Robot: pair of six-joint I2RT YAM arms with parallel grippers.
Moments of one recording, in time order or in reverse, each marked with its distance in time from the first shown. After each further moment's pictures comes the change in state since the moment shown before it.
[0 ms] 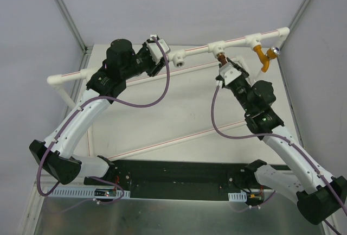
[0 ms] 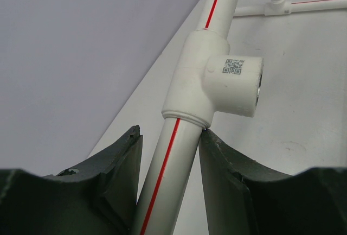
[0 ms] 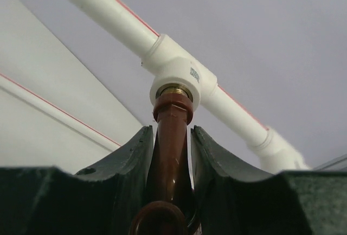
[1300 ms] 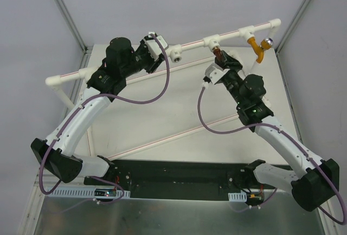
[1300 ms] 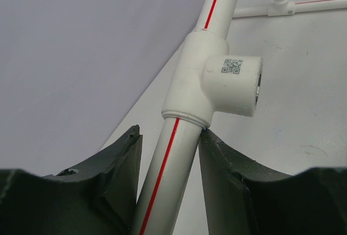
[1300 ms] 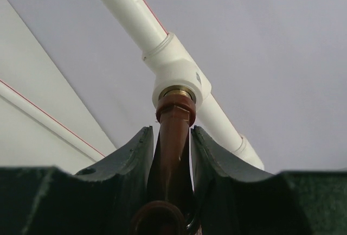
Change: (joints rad) left arm 0.021 0.014 0.000 0.030 -0.035 0.008; right arm 0.002 0.157 0.038 0.079 -0.031 -0.439
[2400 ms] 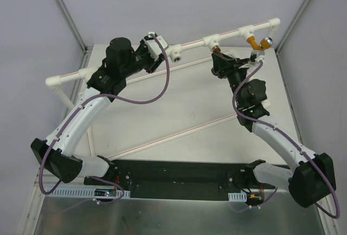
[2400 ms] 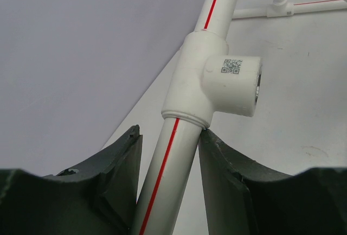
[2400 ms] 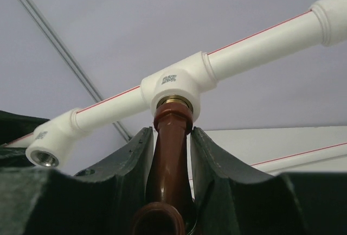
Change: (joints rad) left arm 0.000 -0.001 -0.002 0.005 -0.006 0.000; right arm -0.050 0.036 -0.088 0.327 0.127 1.450
